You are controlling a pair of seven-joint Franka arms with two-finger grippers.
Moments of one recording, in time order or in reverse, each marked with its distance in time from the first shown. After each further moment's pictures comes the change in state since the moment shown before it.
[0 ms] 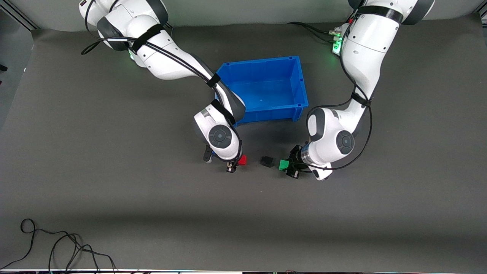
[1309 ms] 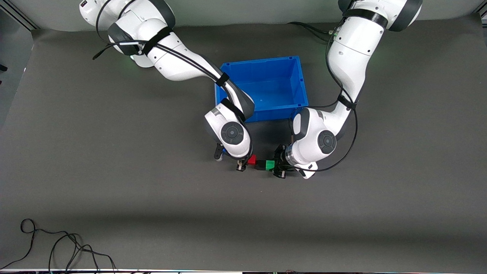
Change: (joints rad) left arm -0.067 0.057 -0.001 0.092 0.000 0.001 -0.241; right arm 0.048 0.091 -0.003 0.129 0.000 -0.001 0.065
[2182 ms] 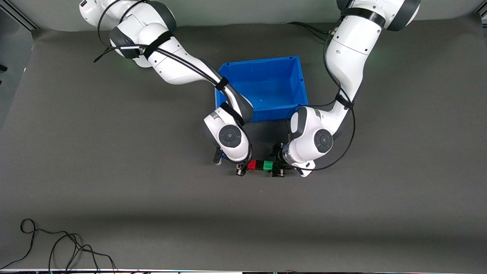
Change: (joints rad) left arm -0.014 0.000 0.020 0.003 0.009 -0.007 -0.053; right arm -0.010 0.024 -0.007 0.028 -0.002 0.042 -0.001
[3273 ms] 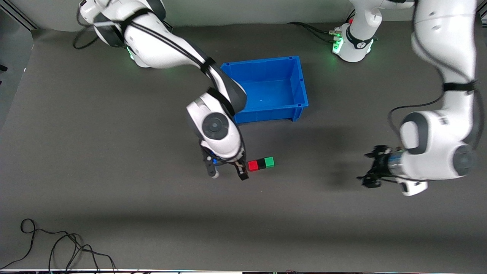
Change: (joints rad) left arm 0.363 -0.273 0.185 0.033 0.303 -0.639 0.659; right arm -0.062 -0.225 0.000 0.064 -0.003 -0.329 -0.785
